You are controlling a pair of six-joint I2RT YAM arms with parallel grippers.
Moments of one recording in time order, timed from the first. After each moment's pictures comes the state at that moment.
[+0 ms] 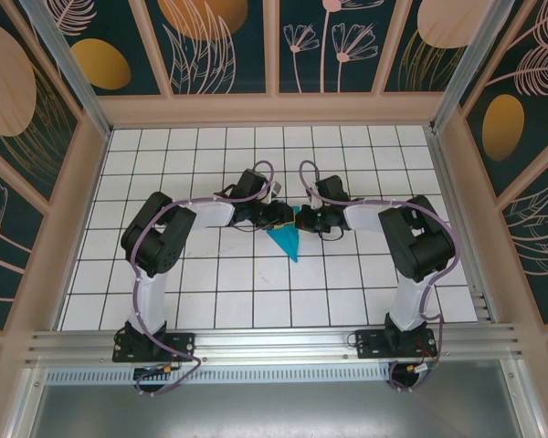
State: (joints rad) left arm -0.59 2.04 1.19 0.00 0.62 -0.81; right arm 0.47 1.86 0.94 -0.07 -0.43 0.54
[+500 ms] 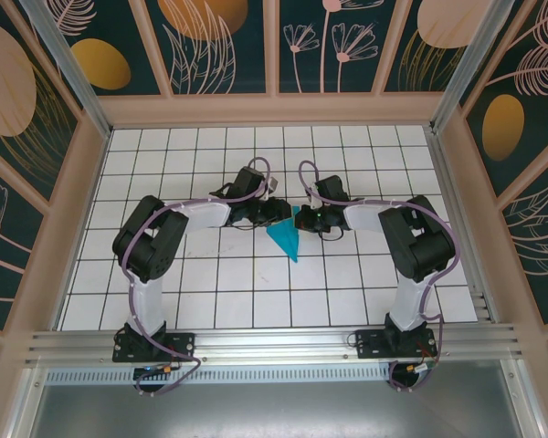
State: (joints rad) left arm -0.59 1.97 1.17 -0.01 0.55 -0.81; right arm 0.47 1.86 0.94 -0.07 -0.43 0.52
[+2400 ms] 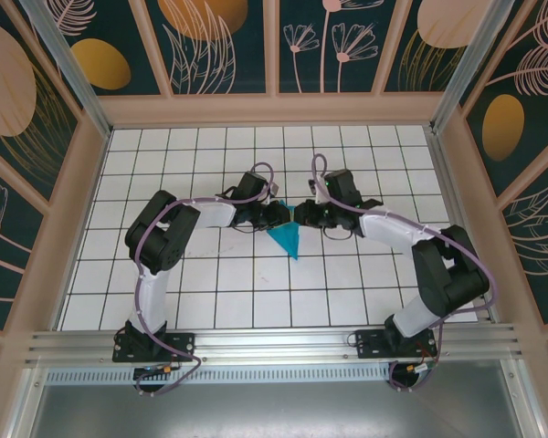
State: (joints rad) left arm -0.59 2.08 1.19 0.02 0.54 -0.81; right arm 0.51 1.56 0.86 -0.14 -0.50 0.55
